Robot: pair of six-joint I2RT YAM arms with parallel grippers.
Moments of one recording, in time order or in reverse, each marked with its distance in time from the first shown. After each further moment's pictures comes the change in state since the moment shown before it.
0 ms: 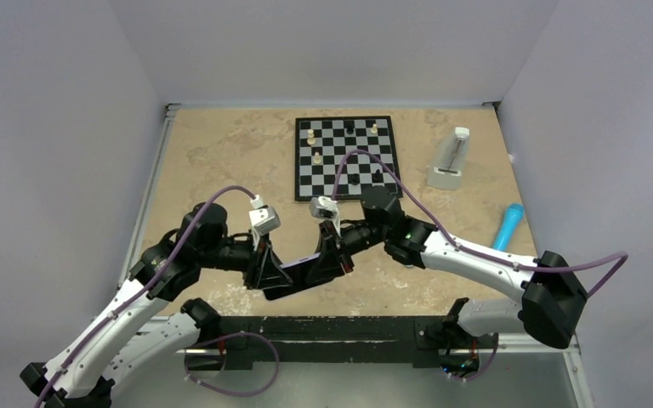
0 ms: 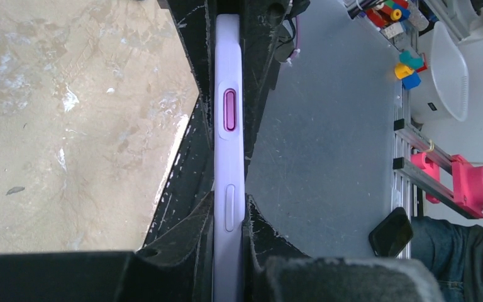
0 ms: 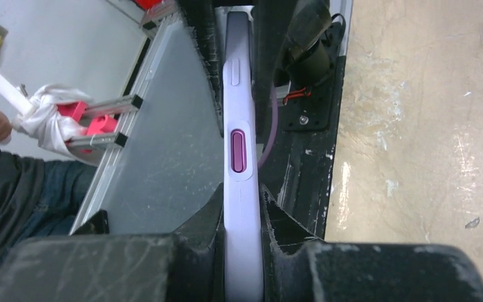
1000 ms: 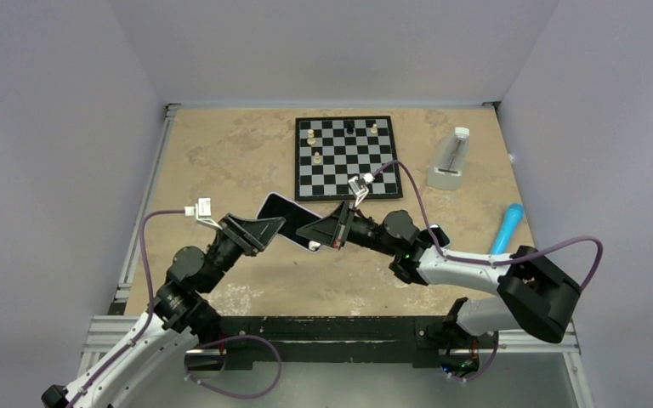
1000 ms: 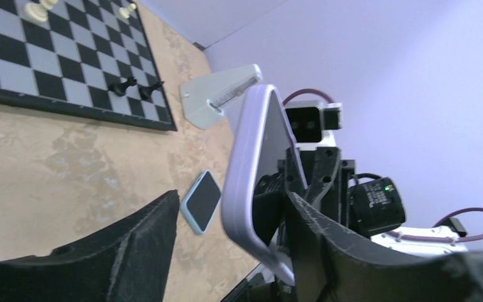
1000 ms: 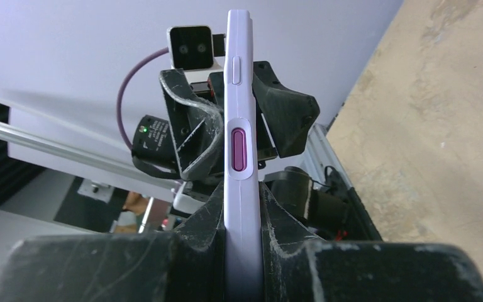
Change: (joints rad) left arm 0.002 -0.350 -0.534 0.839 -0.845 -0.862; right arm 0.014 0.059 -0.298 0.827 0.694 0.989
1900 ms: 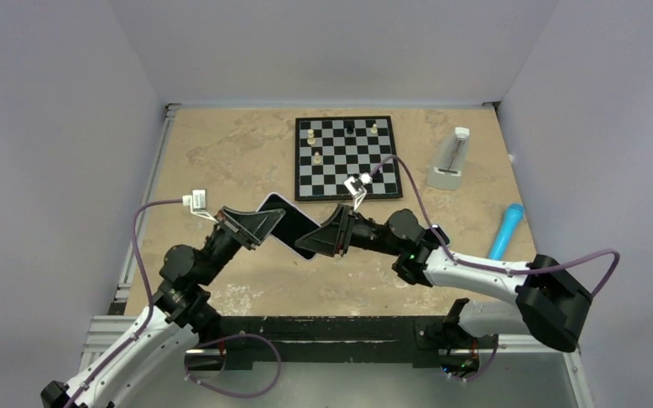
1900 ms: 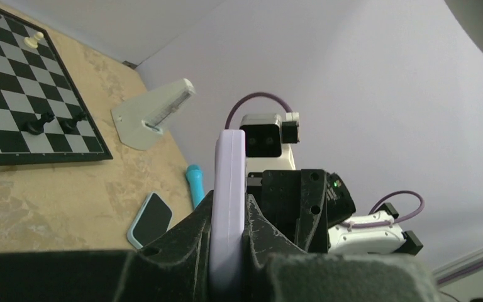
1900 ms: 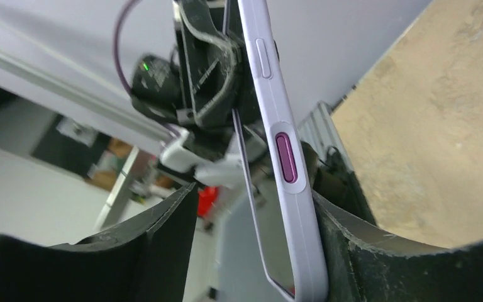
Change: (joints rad) left arm 0.018 0.077 0.023 0.240 0.092 -0.002; right arm 0.026 -0.079 0.022 -0.048 -0.063 -0.098
